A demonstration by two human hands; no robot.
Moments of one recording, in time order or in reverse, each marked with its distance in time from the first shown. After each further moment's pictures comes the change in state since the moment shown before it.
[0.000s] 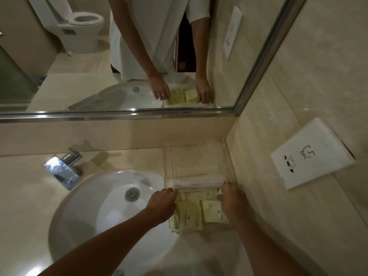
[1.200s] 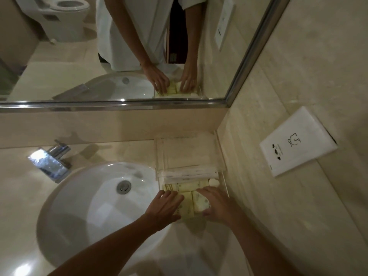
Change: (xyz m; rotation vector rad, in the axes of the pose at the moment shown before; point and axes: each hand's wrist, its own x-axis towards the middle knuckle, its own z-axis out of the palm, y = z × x) left_hand -0.015 0.010 0.058 0.145 0.113 0.313; right_hand -0.040 0.005 -0.016 -0.032 -0.374 -0.419
